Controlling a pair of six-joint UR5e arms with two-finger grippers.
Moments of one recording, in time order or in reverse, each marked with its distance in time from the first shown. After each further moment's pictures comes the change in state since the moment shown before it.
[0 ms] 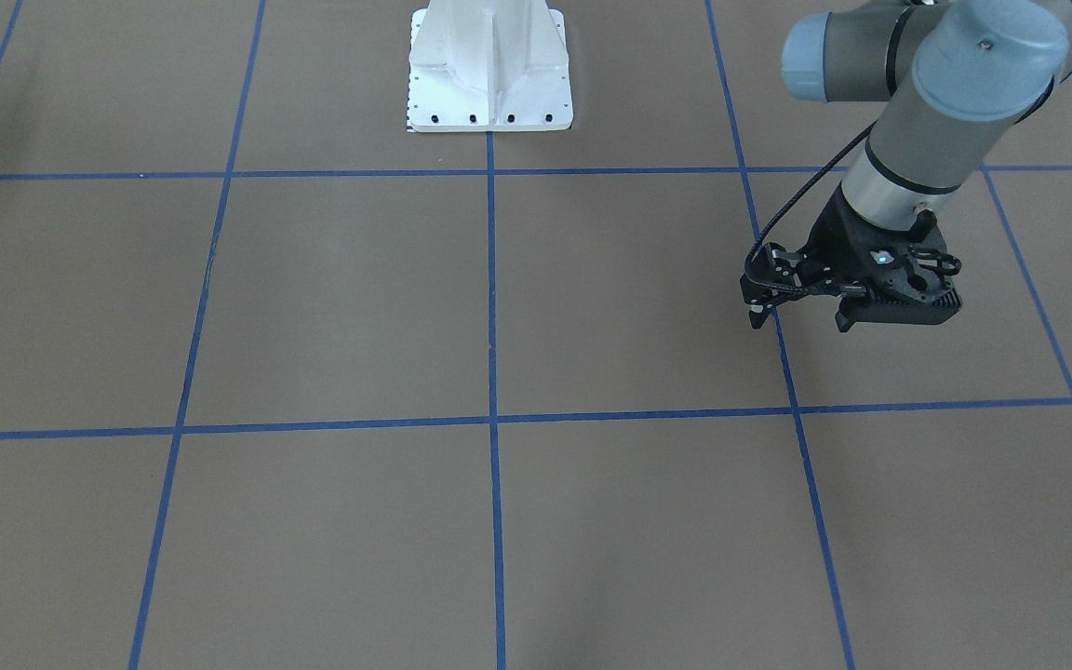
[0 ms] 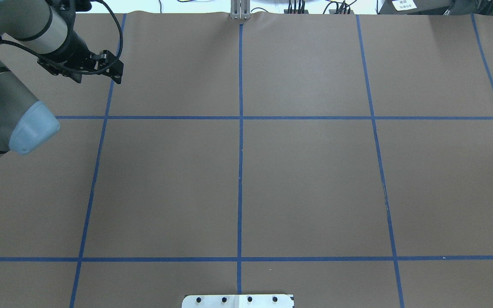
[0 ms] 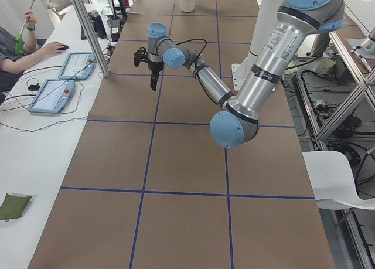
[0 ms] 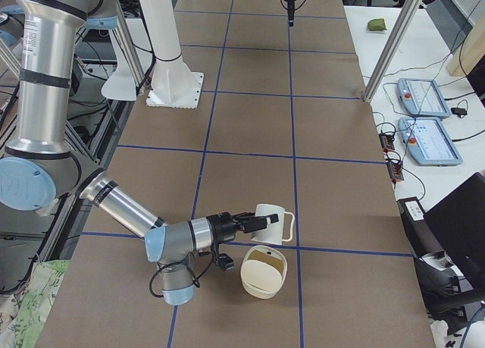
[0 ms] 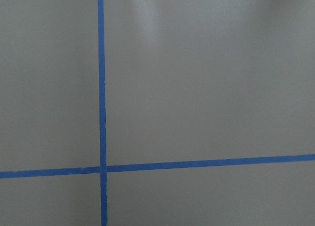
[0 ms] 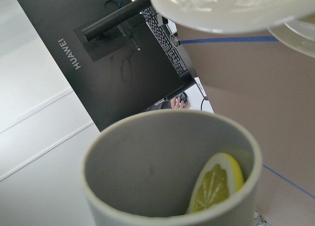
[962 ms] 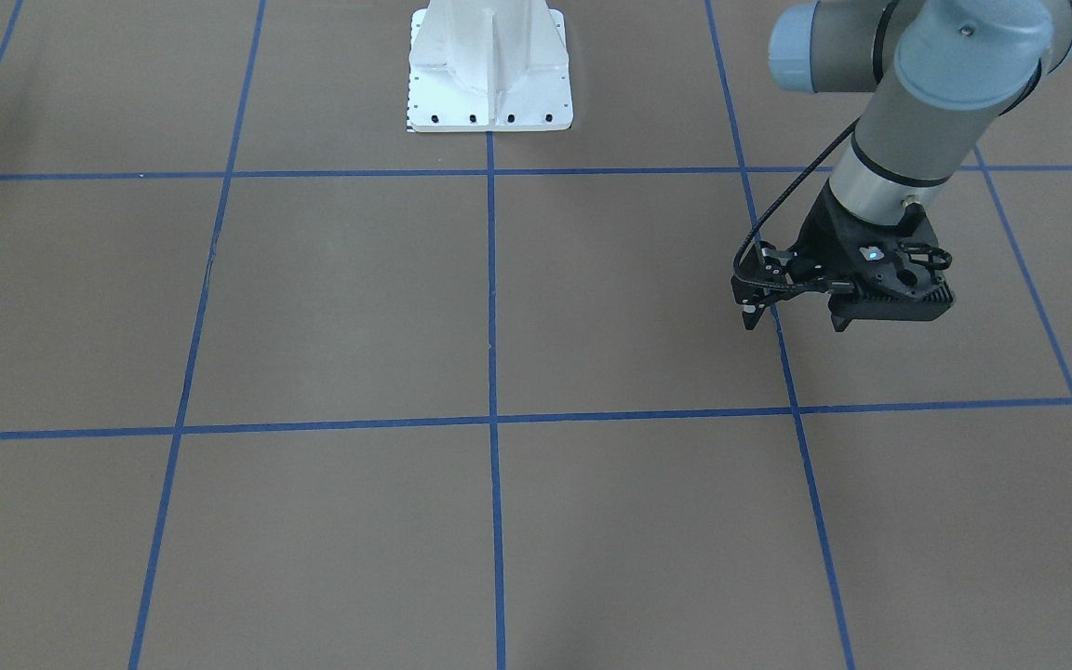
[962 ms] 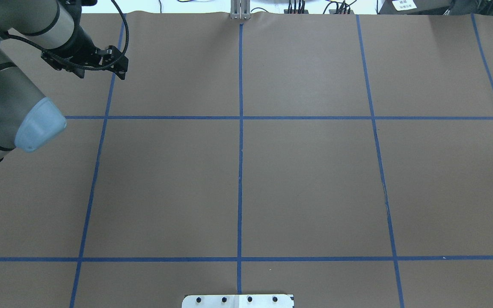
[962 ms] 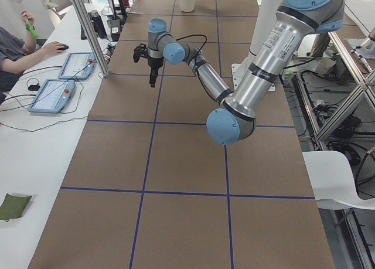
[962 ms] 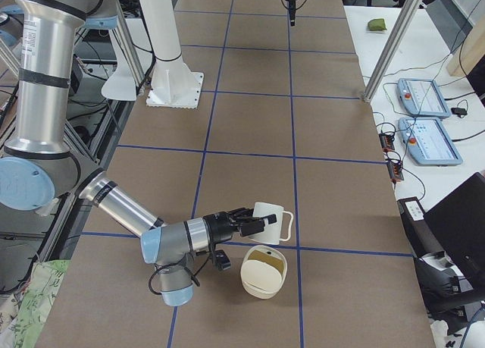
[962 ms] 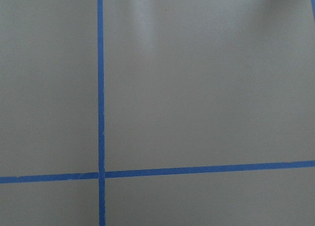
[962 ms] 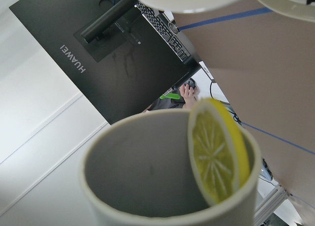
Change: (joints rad) left arm 0.007 -0.042 -0.005 0.055 0.031 0.001; right arm 0.011 -0.001 -0.002 0.047 -0.030 0.149
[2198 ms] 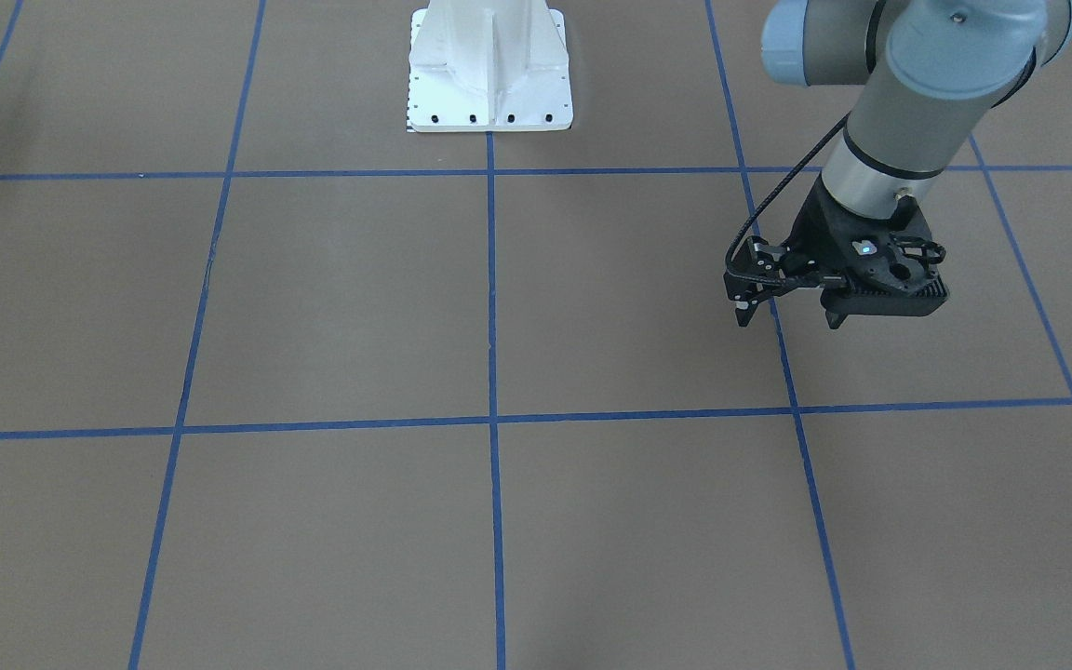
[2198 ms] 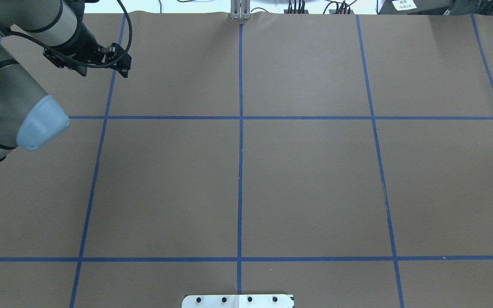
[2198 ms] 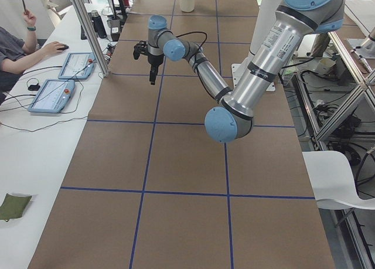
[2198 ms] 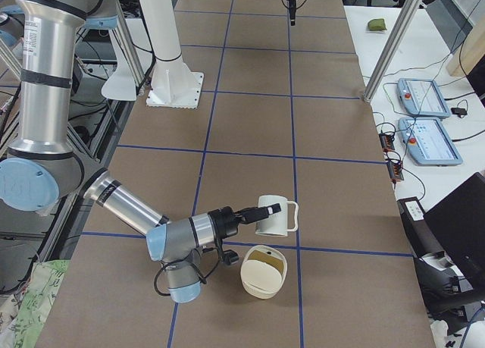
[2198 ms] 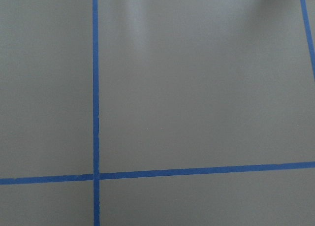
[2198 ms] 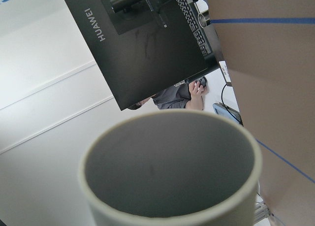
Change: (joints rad) left arm 0.002 -0.013 -0.006 0.016 0.002 0.000; right arm 0.004 0.024 0.017 -0.001 0.023 -0.297
